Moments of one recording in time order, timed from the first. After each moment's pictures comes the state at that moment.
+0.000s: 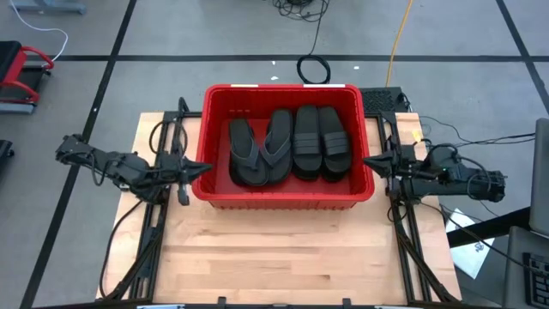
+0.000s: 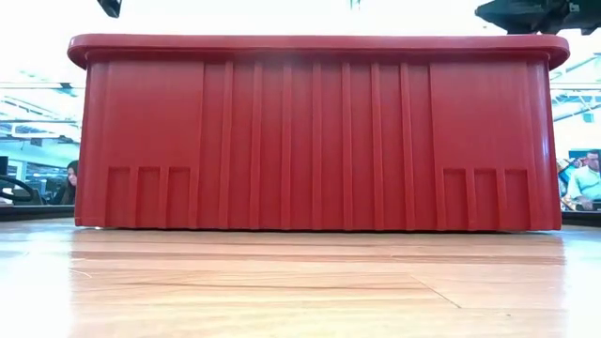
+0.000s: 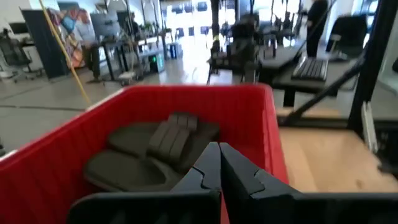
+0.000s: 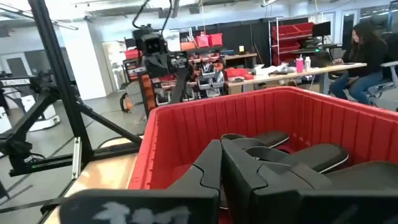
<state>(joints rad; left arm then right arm) -0.39 0.56 0.65 -0.15 -0.60 0.00 -0.02 0.12 0.42 -0.22 0.13 0.15</state>
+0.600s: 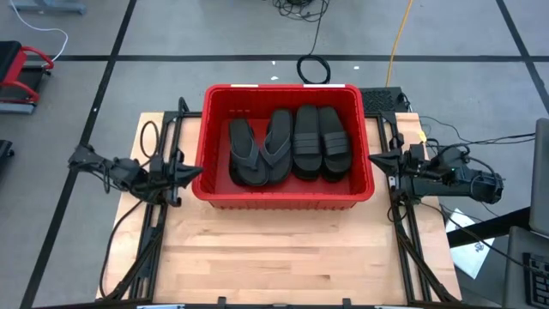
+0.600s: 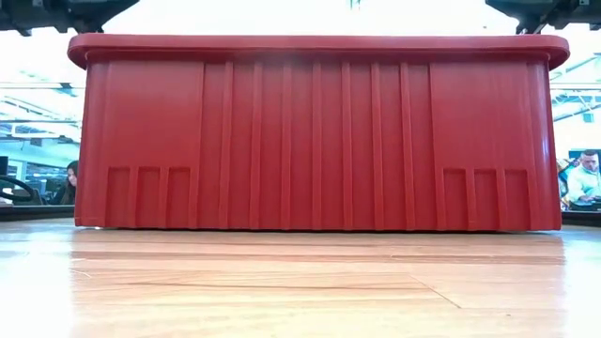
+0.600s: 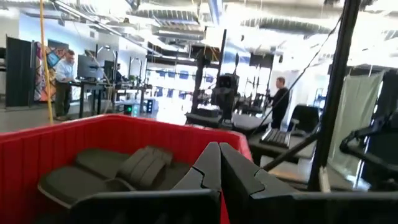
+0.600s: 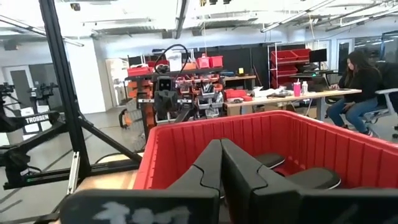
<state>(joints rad) -0.40 0.19 0.22 0.25 -0.51 -0.01 -0.02 0.04 0.42 -0.22 0.13 0.10</state>
